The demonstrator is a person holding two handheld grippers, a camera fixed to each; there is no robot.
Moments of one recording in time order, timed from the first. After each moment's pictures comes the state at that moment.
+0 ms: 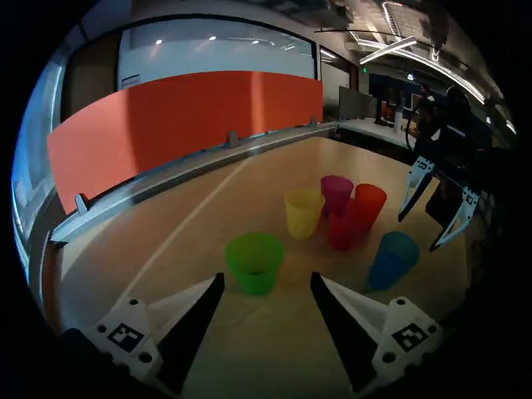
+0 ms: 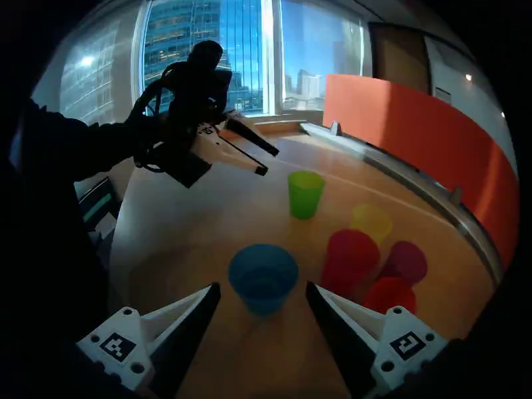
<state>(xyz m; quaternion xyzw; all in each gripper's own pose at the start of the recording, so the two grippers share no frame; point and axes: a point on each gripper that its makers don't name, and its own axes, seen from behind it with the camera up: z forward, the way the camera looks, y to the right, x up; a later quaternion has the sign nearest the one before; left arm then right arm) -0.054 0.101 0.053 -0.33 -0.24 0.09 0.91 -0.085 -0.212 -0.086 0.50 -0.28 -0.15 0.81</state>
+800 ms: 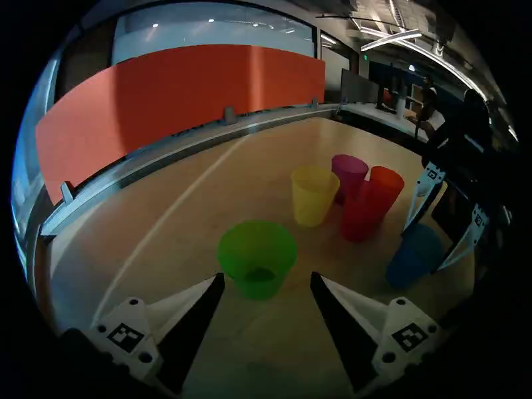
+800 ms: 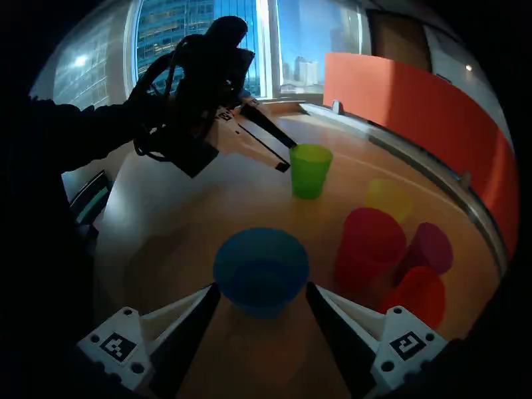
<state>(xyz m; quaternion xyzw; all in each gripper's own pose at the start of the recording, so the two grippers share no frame) -0.098 0.117 0.083 -0.33 -0.29 0.10 0.89 -0.130 -0.230 -0.077 0.49 -0.31 -0.16 0.80</state>
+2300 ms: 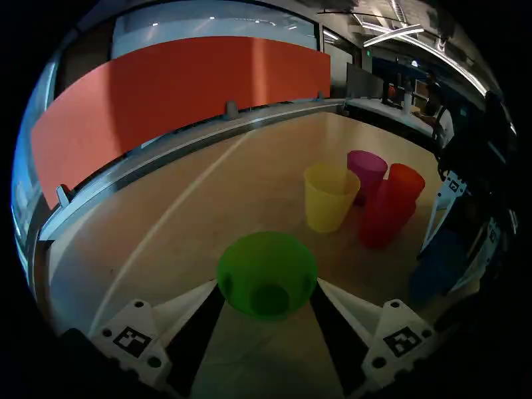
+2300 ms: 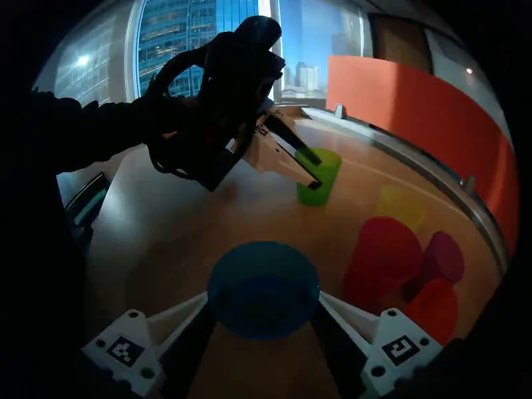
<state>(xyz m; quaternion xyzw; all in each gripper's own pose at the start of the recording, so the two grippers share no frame) -0.118 0.135 0.115 -0.32 -0.29 0.11 0.89 -0.140 -0.253 -0.070 0.49 -0.30 -0.16 0.80</state>
